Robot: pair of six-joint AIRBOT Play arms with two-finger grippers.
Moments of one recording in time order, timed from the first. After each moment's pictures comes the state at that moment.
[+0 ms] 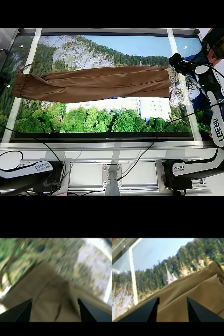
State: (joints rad) left arm 0.74 -1.39 1.14 0.75 -0.70 -1.13; right arm -0.19 -1.58 1.32 -0.79 0.42 1.38
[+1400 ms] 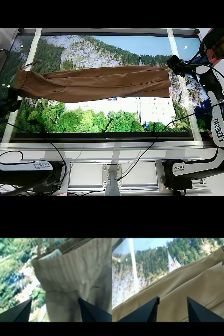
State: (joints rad) left arm 0.73 -1.52 0.96 0.42 -0.53 -1.05; right arm -0.20 -1.58 1.32 -0.79 0.51 1.37
